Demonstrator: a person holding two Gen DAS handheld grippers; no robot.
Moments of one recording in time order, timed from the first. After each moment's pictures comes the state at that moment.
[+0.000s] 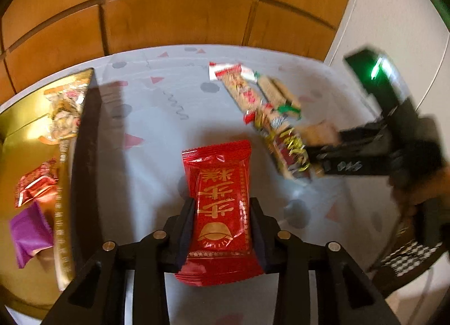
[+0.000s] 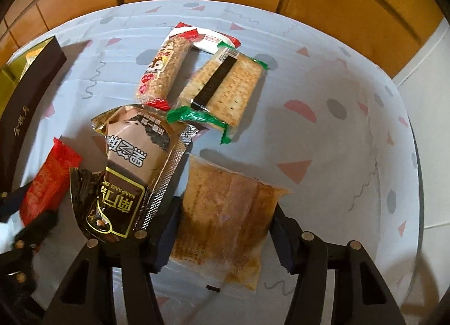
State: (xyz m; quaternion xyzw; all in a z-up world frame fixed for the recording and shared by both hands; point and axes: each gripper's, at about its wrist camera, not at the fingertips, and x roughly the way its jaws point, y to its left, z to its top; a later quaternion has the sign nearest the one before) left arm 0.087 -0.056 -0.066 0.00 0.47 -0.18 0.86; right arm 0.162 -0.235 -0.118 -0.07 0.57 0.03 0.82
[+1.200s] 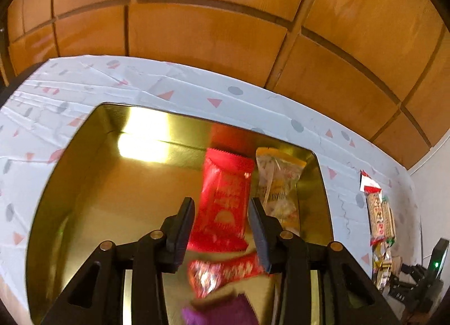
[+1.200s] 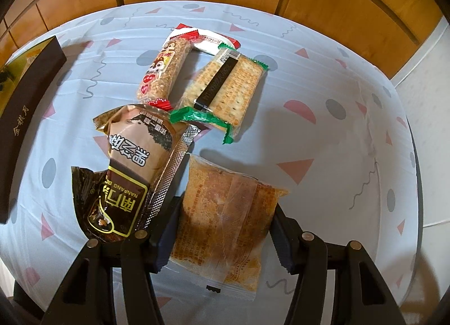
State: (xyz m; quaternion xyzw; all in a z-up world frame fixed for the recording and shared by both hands) left arm 0.173 0.141 -0.031 -0.13 0.46 0.04 0.88; right arm 0.158 -0.237 -0.116 -0.07 0.57 0.02 0.82
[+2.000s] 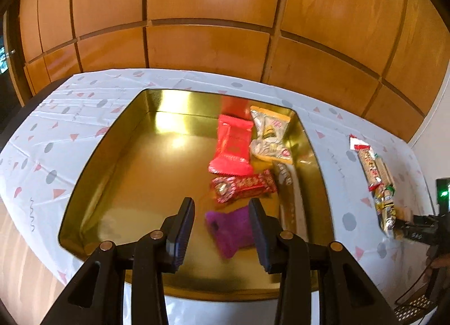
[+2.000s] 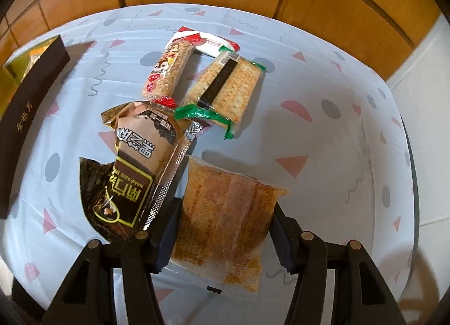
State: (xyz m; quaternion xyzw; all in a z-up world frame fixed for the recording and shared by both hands) left arm 0.069 0.126 -0.016 -0.08 0.43 0.06 0.90; right arm 0.139 -0.235 -0.103 -0.07 0.56 0.02 0.83
